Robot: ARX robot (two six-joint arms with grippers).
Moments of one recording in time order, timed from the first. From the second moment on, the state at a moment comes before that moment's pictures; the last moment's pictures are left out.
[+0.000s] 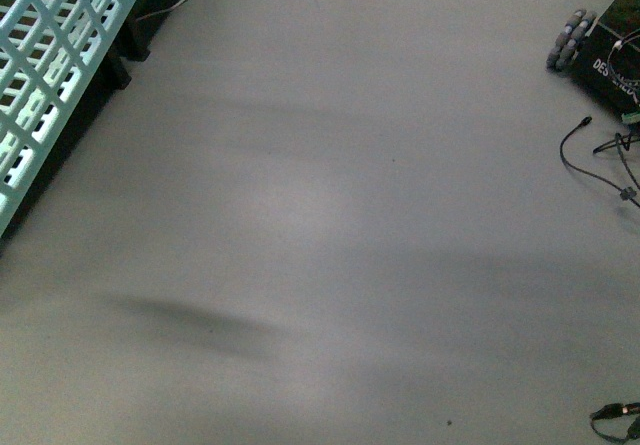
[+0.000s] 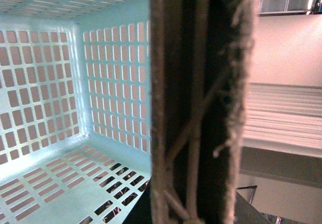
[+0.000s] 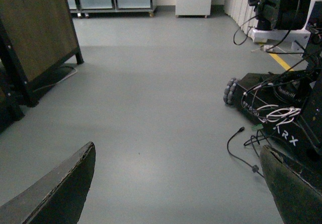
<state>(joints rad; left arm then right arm) 0.29 0.90 0.93 -0.30 0.35 -1.38 0.00 0.00 0.02 0.00 0.00 0.00</state>
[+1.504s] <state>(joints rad) 0.29 0.90 0.93 -0.30 0.35 -1.38 0.00 0.00 0.02 0.00 0.00 0.00</state>
